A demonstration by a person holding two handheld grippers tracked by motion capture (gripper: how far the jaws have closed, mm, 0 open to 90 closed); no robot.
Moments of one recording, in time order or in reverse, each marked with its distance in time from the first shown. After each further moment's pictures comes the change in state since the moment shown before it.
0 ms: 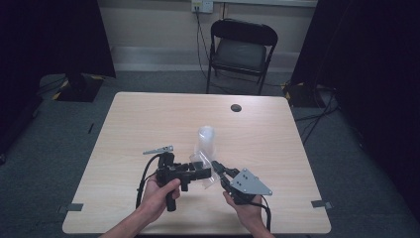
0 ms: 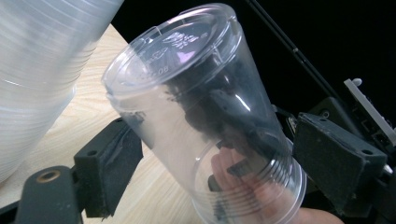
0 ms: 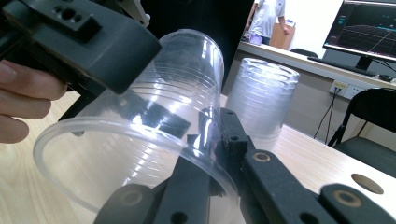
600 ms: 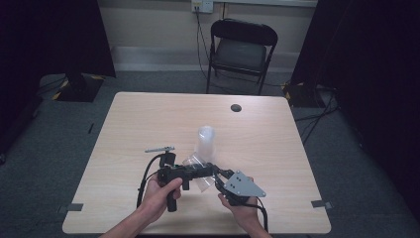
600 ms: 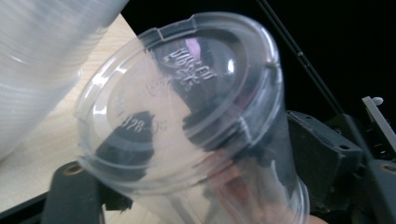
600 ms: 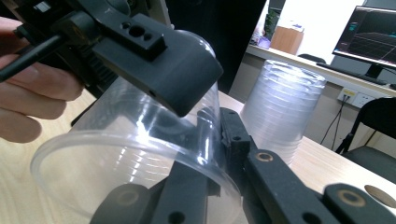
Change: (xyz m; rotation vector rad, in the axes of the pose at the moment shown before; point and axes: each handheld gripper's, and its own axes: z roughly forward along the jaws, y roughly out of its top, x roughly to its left) left arm 0.003 0.000 0.003 0.012 0.018 -0.083; right arm 0.011 -0.002 0.008 -0.011 0.029 -0.041
